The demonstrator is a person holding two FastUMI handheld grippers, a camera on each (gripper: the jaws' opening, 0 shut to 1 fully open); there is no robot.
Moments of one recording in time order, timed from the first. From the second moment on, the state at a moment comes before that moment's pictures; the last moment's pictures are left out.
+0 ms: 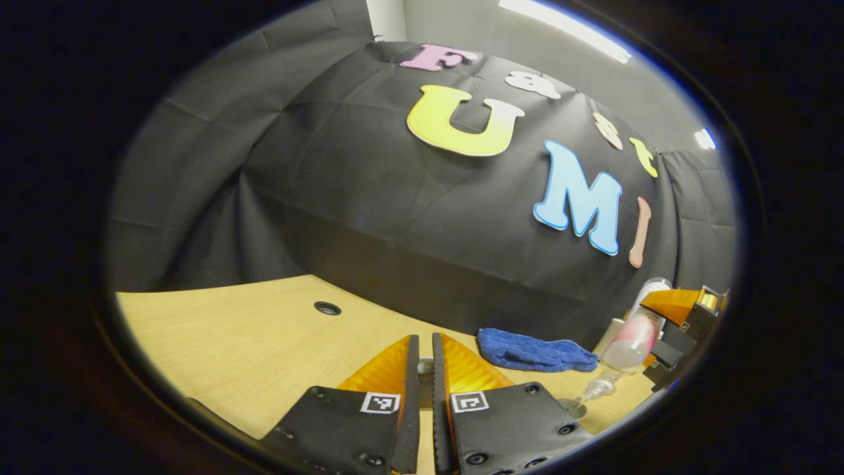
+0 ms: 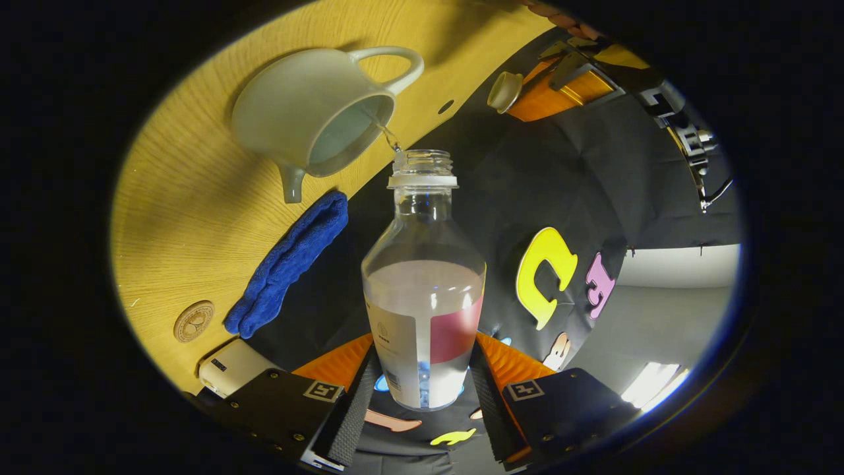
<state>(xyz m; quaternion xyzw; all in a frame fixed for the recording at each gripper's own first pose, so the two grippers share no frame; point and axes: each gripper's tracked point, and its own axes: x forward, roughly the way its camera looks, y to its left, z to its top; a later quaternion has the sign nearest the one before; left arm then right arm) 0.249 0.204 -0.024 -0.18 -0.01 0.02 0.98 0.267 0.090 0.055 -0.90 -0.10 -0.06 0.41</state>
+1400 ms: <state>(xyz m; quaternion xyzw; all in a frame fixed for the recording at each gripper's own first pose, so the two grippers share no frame) 0.255 0.191 -0.031 -0.16 0.01 0.01 0.99 0.278 0.005 -0.025 -0.52 0.14 0.06 0.84</state>
